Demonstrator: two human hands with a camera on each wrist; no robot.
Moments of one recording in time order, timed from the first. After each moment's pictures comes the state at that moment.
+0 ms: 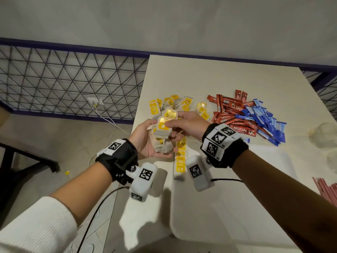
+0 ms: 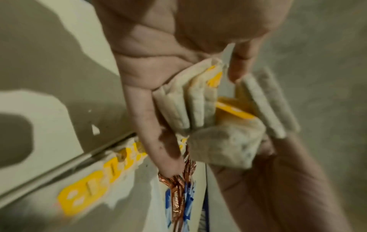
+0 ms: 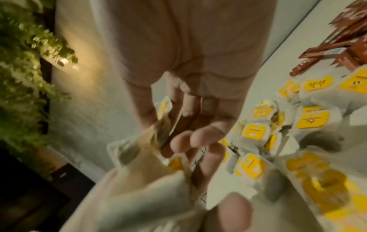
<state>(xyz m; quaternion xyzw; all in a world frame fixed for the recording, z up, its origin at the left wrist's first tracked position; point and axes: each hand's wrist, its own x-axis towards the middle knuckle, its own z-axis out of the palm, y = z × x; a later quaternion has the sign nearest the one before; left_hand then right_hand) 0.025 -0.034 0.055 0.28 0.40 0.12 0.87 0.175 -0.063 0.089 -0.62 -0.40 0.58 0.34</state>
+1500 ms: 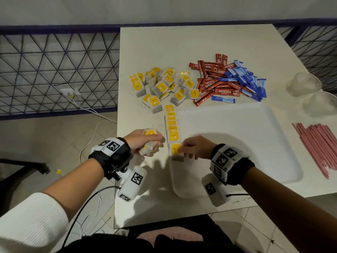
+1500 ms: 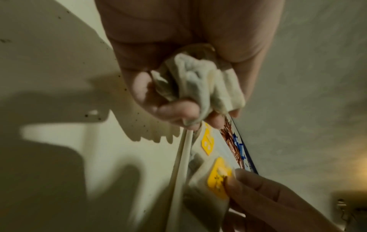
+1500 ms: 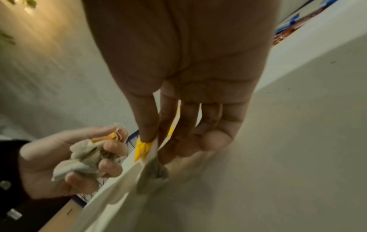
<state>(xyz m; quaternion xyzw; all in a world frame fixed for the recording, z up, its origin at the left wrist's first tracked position) 0.004 -0.081 0.014 0.45 0.48 0.04 0.76 0.175 -0.183 0.008 -0.71 -0.44 0.53 0.14</state>
